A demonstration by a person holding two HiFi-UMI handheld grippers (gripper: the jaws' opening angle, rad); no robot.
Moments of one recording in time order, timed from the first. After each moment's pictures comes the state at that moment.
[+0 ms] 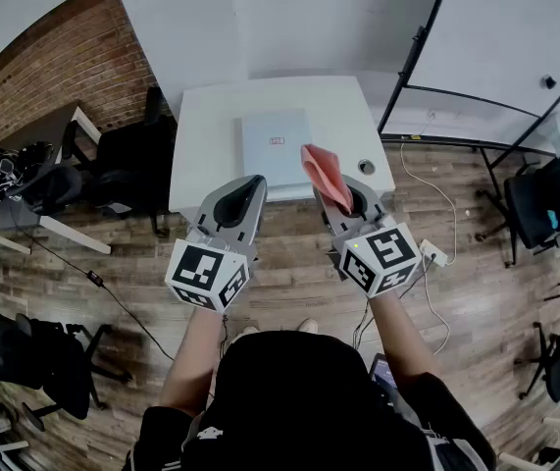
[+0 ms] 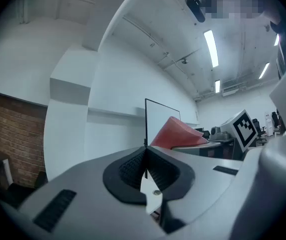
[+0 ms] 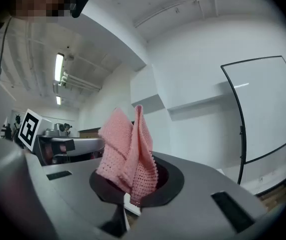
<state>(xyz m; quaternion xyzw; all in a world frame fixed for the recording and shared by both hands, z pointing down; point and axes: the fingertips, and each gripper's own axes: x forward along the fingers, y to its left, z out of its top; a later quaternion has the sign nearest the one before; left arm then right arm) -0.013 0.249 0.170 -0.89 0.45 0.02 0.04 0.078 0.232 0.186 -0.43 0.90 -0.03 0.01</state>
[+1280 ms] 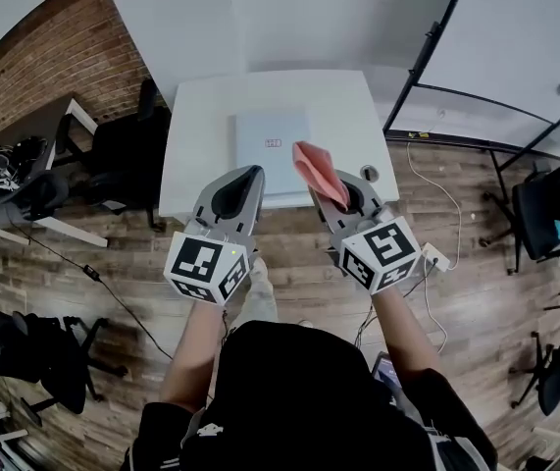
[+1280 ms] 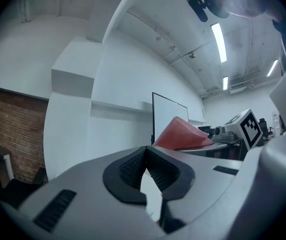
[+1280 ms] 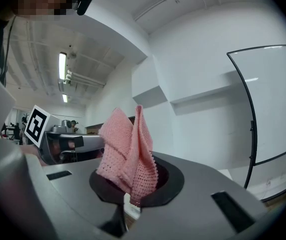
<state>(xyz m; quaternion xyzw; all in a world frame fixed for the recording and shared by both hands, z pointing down) 0.006 0.169 0.194 -0.88 0.47 0.01 0.02 0.089 0.161 0.213 -0.39 0.92 -0.03 -0.02</state>
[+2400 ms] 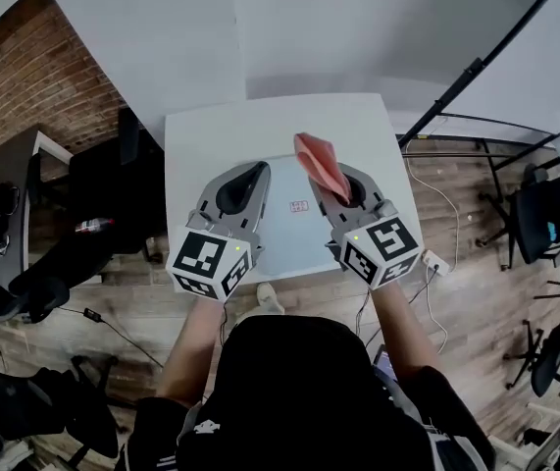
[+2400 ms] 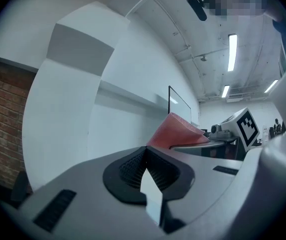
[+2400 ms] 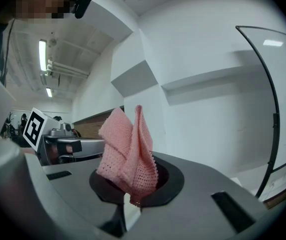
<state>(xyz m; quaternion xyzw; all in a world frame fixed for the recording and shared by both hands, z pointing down) -0.089 -0.097 0.210 -0.91 0.41 0.01 -0.03 -0.014 -0.100 0.219 -0.43 0.90 -0.06 -0.05</state>
